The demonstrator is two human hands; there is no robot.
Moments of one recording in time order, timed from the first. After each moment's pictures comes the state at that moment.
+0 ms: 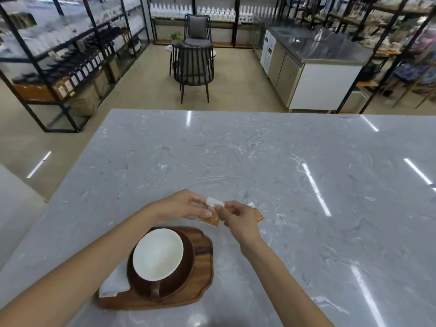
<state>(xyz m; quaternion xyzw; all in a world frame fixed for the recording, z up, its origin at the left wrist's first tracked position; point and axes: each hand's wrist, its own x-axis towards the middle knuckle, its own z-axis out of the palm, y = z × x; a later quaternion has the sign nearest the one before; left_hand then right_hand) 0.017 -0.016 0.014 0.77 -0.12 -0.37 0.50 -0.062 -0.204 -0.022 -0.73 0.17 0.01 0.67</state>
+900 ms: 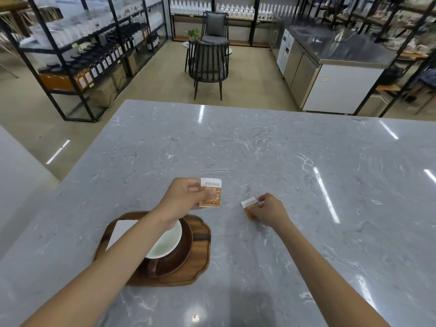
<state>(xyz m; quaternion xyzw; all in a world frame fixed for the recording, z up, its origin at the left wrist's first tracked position) -0.043 -0.038 0.037 0.72 0.01 -0.17 0.67 -0.031 -0.302 -0.043 -0.91 0.20 0.14 0.33</state>
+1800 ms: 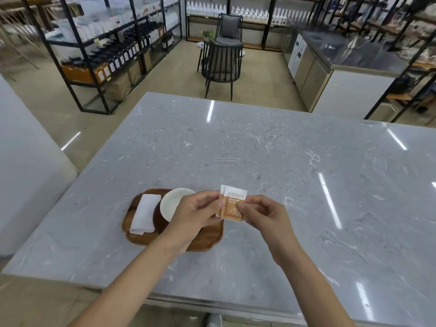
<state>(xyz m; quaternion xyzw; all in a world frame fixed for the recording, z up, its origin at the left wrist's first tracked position) -0.165 -0.021 0.042 0.62 -0.03 -0.15 0.77 -0.183 -0.215 0.053 -0.68 0.08 0.05 0.72</state>
